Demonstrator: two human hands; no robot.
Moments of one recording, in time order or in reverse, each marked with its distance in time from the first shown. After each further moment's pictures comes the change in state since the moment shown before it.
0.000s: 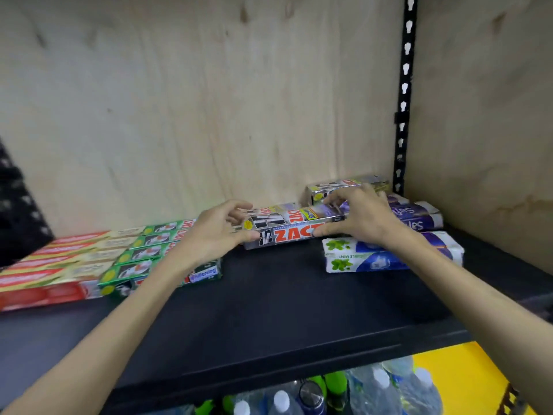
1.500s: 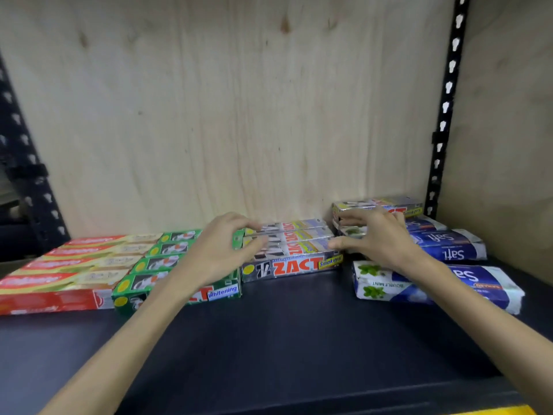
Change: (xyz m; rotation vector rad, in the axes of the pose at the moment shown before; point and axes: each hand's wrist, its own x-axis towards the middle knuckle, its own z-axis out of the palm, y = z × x) left_hand -0.005 -0.031 -0.016 0.159 0.092 0.093; right_hand 0.022 -0.009 0.031 0.064 0.062 -0.058
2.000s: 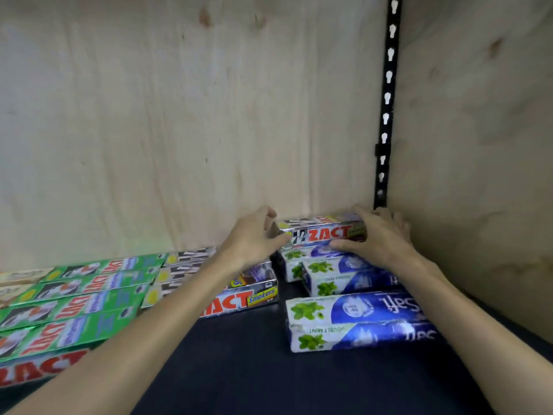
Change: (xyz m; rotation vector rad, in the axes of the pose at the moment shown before) left_hand 0.132 0.089 0.114 -0.158 -0.067 -0.045; right_hand 0.032 0.104 -0.042 -0.278 0.029 0.314
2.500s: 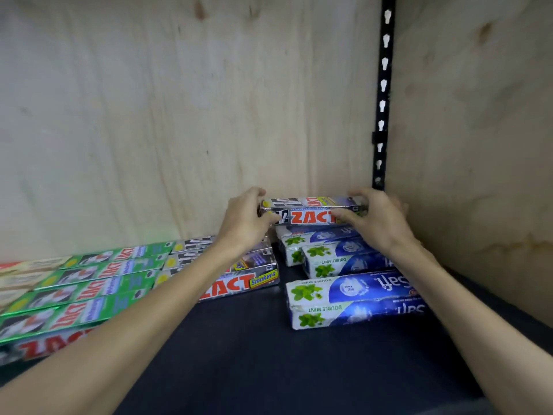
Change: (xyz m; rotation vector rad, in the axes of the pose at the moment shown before) left_hand -0.010 0.011 -0.009 -0.081 0.165 -0.049; right_hand -0.011 -0.007 -0.008 0.299 0.206 -0.035
